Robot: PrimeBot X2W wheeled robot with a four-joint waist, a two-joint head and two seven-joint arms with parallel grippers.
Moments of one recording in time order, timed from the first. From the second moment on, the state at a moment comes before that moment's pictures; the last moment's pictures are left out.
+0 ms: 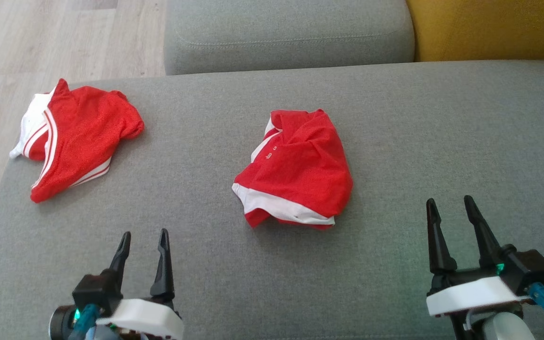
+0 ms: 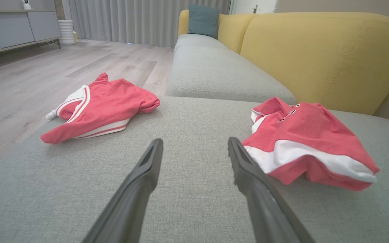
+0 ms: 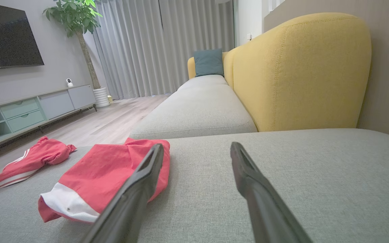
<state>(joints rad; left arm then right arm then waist) 0.10 0.08 -0.21 0.15 -0.22 0.10 -0.25 0.04 -0.05 0.04 0.18 0.15 0.13 -0.26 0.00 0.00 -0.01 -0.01</state>
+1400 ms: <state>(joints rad) 0.06 0.05 -0.22 0.14 -0.17 0.06 -0.25 -0.13 -0.05 0.15 0.46 0.22 0.13 -0.26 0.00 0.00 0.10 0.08</state>
